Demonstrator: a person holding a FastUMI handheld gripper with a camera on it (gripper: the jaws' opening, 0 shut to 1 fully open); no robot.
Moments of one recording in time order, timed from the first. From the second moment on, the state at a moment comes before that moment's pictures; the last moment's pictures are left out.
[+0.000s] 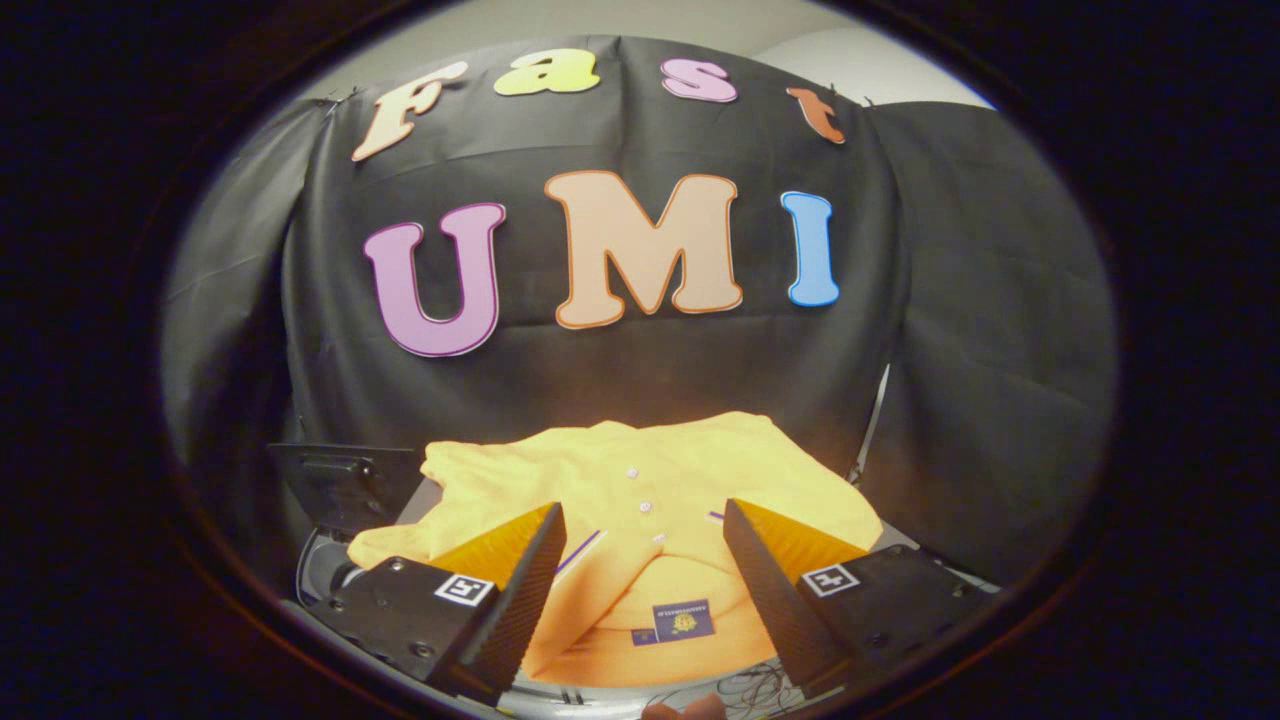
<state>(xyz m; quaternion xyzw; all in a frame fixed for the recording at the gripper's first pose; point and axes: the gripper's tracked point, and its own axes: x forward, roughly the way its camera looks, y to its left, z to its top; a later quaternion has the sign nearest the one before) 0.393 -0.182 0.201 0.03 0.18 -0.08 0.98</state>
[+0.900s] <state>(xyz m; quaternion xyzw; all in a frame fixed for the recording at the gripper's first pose) 0.420 -0.180 0.146 0.00 0.31 -0.08 0.95</state>
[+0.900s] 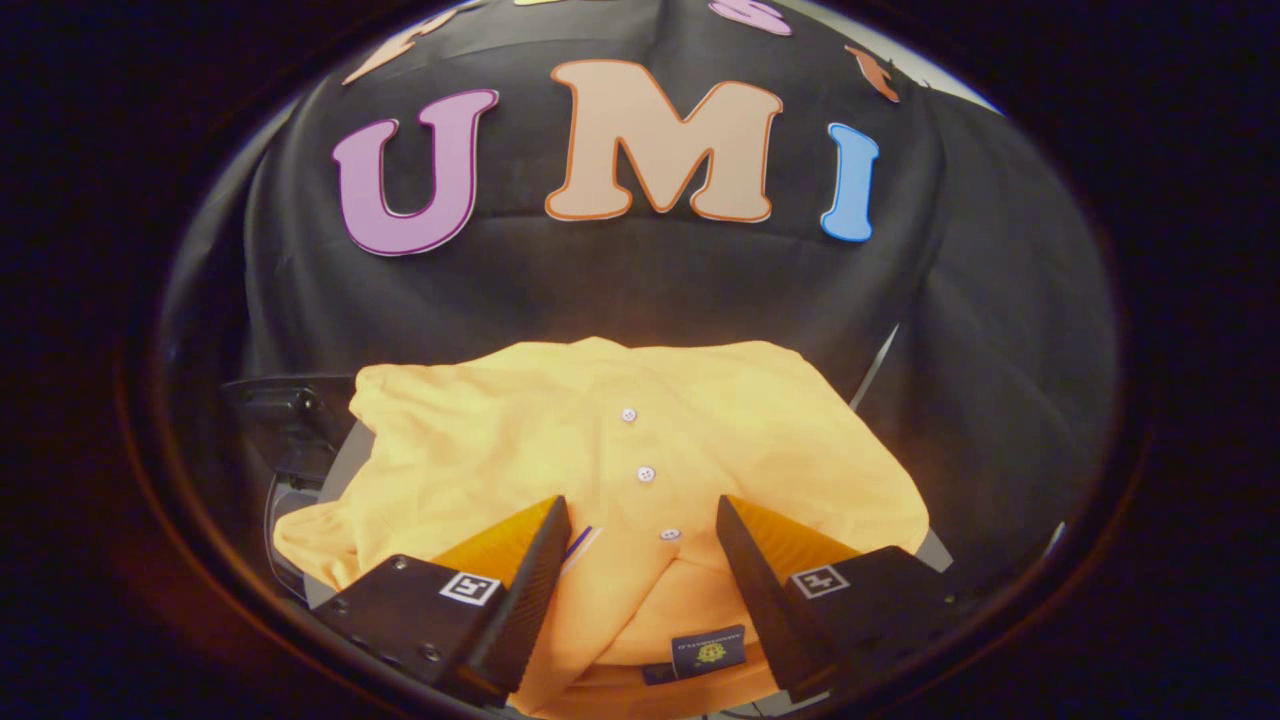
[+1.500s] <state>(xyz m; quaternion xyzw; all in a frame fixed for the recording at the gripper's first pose) 0.423 -0.172 0.181 0.08 0.25 -0.13 0.96</state>
